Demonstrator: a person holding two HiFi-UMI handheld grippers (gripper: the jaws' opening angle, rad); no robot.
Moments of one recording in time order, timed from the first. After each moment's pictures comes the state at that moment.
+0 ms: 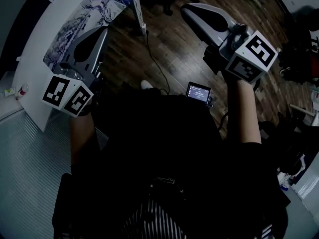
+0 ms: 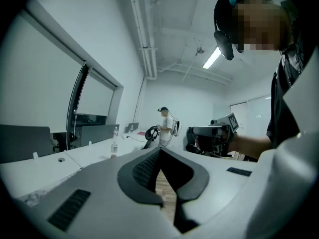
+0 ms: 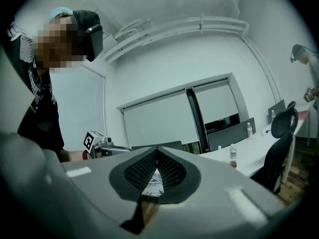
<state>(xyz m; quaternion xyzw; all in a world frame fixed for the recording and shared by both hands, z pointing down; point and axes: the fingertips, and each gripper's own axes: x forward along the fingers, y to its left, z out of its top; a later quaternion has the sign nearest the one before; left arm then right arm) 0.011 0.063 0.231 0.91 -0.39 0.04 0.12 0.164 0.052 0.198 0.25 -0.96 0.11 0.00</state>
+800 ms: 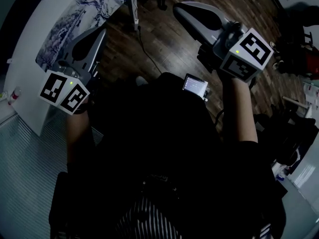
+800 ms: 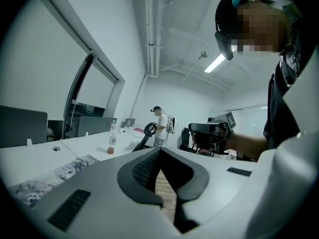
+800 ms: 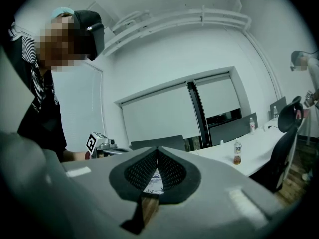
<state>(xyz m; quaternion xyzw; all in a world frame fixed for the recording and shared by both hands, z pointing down) -0.028 0.048 0.271 0.92 -0.35 0.03 0.16 0.112 0.040 0.223 0.26 -0.96 0.13 0.04</state>
